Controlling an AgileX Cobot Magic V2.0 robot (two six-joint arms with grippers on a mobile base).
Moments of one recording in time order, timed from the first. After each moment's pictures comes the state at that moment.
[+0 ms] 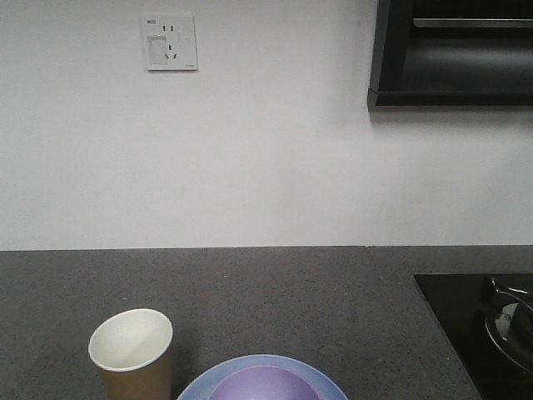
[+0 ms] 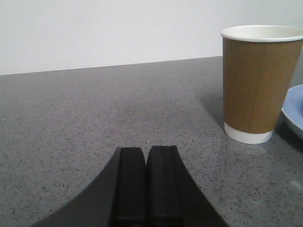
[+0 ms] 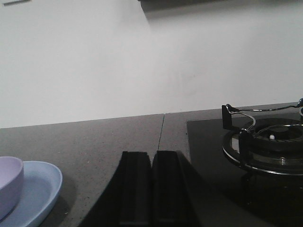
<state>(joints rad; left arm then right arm) -0.09 -0.01 0.03 -0.04 0.19 0.04 0.09 -0.01 0.03 -0.11 0.01 0.24</state>
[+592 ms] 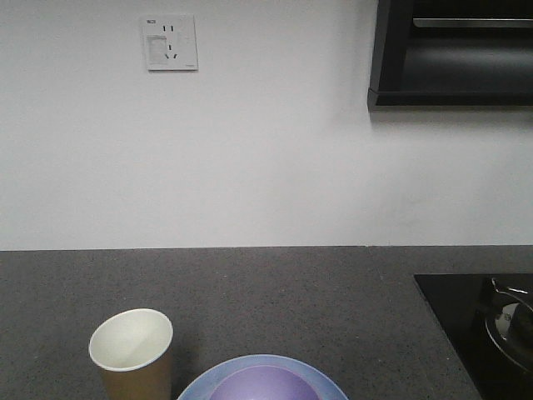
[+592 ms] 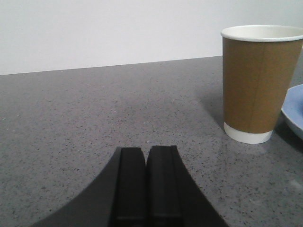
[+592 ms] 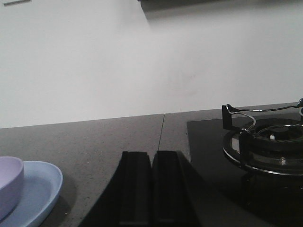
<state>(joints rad) -0.09 -0.01 0.03 -0.04 0.19 0.04 0.09 -0.01 0.03 -0.11 0.01 0.24</state>
